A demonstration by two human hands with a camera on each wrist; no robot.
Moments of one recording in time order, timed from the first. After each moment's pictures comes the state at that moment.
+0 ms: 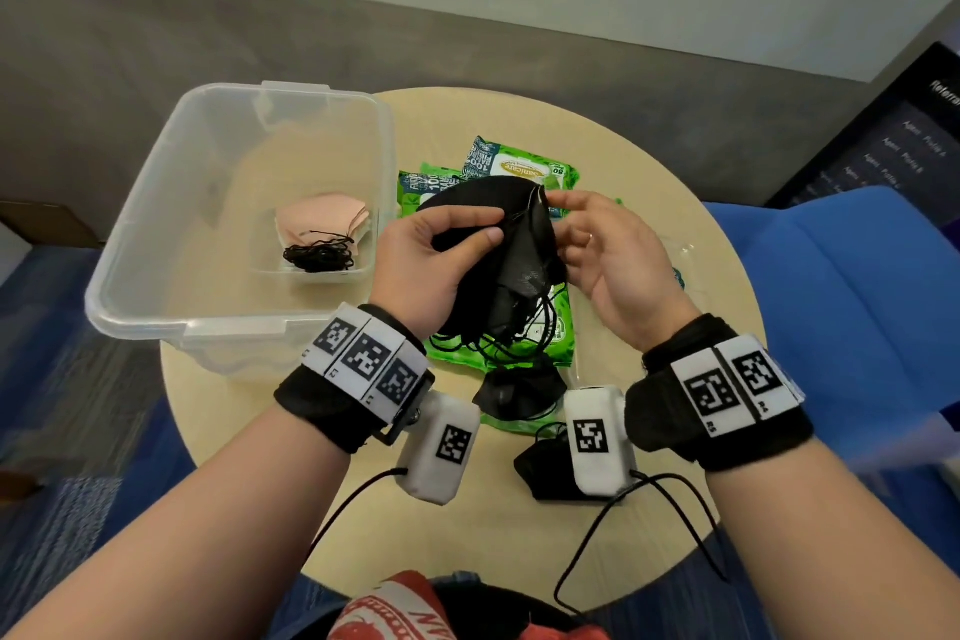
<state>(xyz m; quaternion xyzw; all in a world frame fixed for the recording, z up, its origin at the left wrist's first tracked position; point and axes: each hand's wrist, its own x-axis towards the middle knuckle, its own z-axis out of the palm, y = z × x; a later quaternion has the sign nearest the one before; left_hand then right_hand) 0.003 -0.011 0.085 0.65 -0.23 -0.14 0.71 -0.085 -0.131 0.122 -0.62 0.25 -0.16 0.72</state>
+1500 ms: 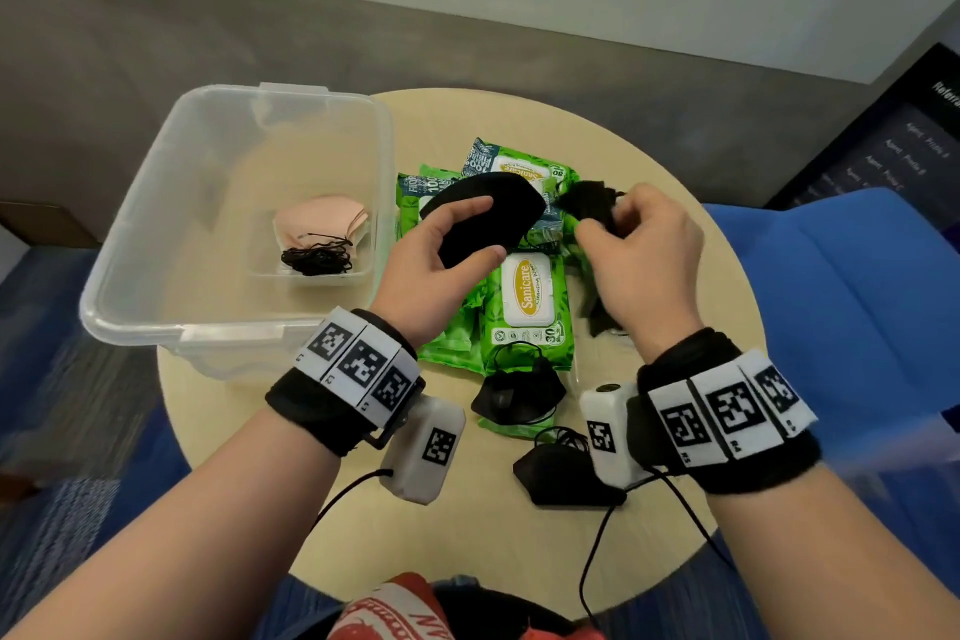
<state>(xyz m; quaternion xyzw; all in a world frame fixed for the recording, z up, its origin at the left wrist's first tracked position) 0.012 -0.007 0.075 0.63 -0.28 -0.22 0.69 -0.088 -0.134 0.123 -0.83 0.35 -0.32 0.30</state>
